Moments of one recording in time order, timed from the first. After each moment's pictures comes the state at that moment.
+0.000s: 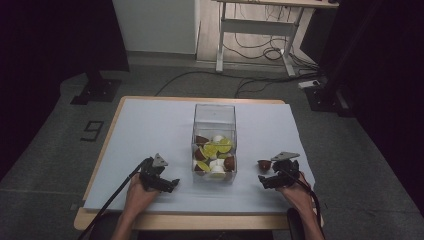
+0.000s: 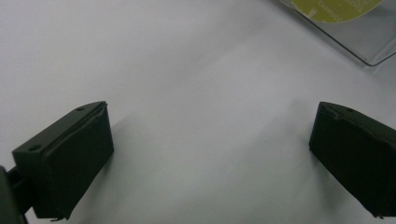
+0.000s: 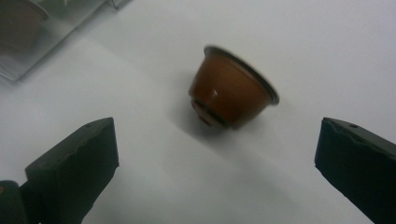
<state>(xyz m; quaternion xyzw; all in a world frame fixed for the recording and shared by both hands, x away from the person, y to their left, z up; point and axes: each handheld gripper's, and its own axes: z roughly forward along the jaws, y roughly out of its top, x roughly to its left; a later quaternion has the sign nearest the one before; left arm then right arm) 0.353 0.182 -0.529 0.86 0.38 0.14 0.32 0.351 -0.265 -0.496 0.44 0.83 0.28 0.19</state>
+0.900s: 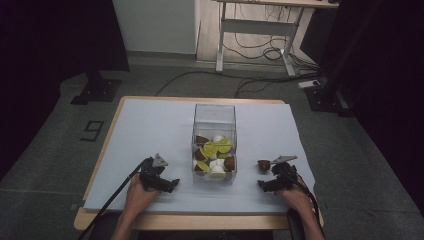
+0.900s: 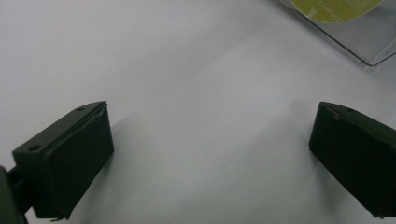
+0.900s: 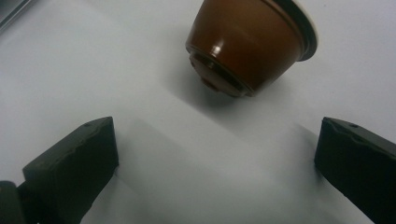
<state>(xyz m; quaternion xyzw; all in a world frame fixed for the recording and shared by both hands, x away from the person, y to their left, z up) 0.353 0.182 -0.529 0.86 0.38 0.14 0.32 0.357 -0.271 -0.524 0.46 0.84 0.27 0.15</state>
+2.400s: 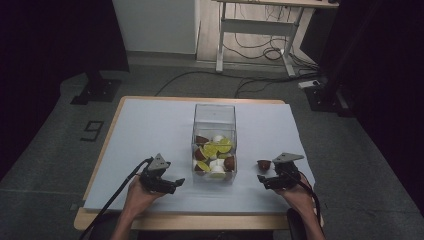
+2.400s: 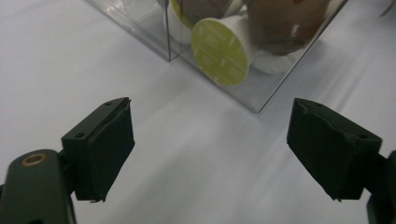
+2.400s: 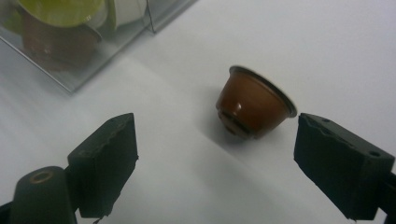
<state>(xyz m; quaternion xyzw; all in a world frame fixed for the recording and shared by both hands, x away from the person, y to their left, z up) 0.329 0.173 -0.492 0.84 0.32 0.12 0.41 0.341 -0.265 -0.485 0.42 0.83 0.33 0.18</state>
